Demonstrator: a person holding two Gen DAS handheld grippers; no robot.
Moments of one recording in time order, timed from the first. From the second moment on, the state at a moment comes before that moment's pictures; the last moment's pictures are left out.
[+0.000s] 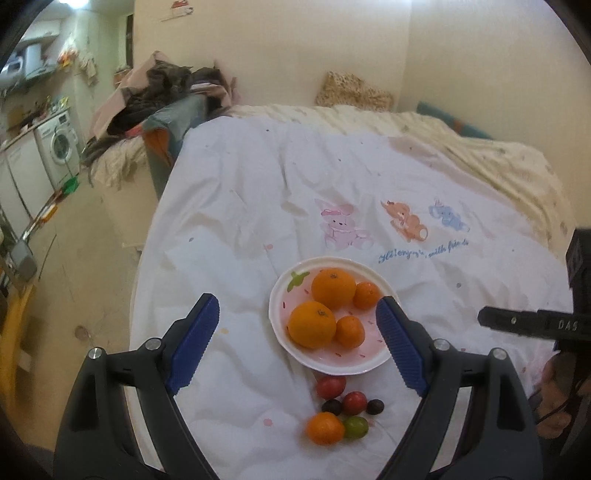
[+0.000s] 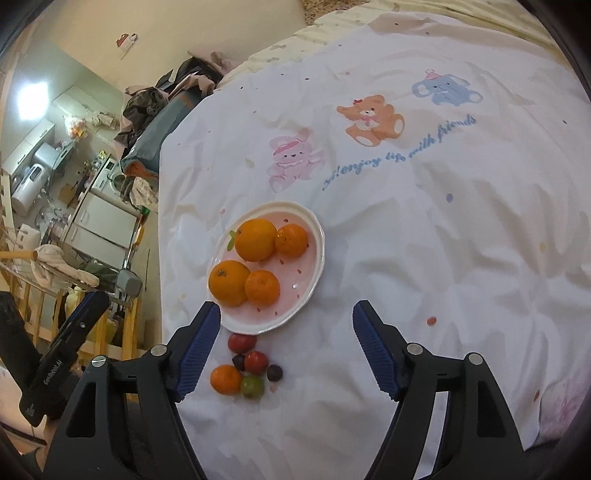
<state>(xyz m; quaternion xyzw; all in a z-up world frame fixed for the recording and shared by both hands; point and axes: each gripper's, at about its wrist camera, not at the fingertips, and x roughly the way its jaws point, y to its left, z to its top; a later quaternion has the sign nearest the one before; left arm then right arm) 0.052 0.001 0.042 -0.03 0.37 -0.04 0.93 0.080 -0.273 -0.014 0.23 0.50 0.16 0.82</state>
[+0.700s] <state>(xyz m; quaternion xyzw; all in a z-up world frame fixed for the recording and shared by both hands) 0.045 -0.009 -0.068 -0.07 0.60 -0.11 0.79 0.061 -0.275 -0.037 0.24 0.54 0.12 0.80</state>
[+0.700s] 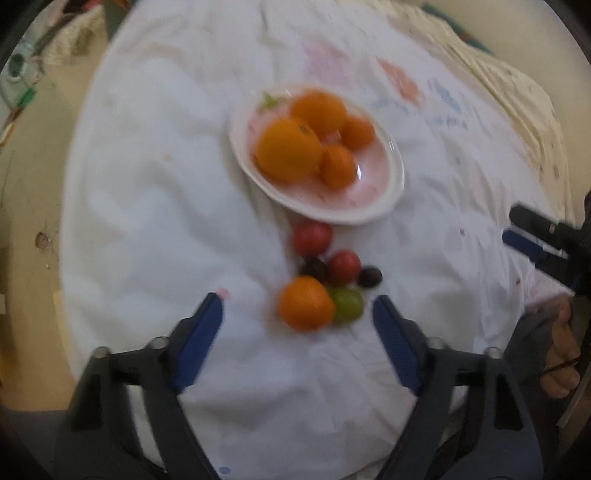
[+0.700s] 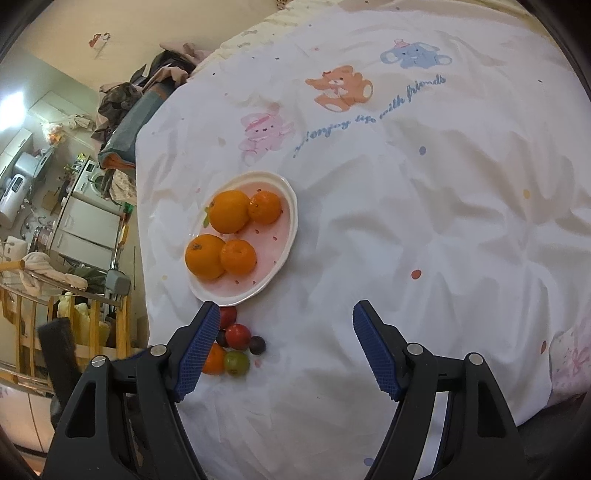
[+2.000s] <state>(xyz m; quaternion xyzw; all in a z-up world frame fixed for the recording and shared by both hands) 0.062 0.009 -0.062 -0.10 0.59 -0.02 0.80 0.062 -0.227 -0.063 0.18 0.60 0.19 0.76</state>
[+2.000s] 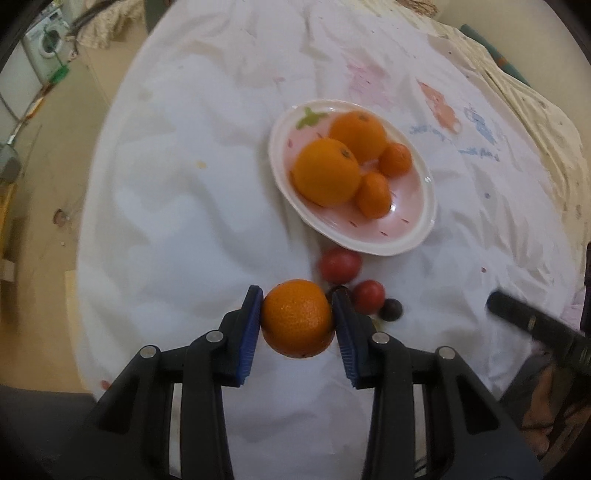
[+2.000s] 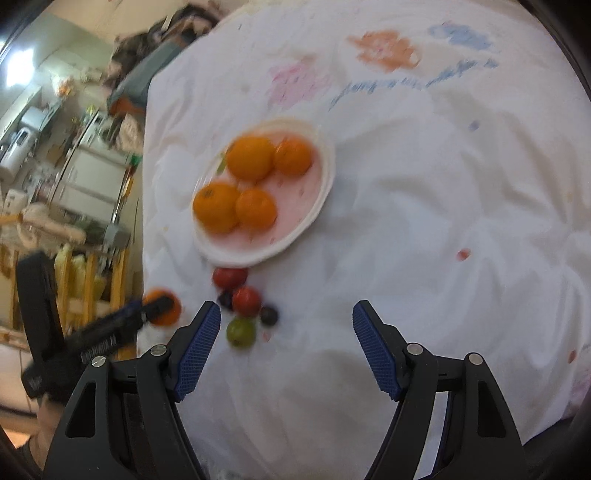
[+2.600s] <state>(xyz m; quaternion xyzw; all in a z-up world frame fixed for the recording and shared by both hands) 0.062 0.029 -0.055 -0.13 0.59 0.00 0.80 0.060 -0.144 -0.121 0.18 0.67 0.17 0.70</state>
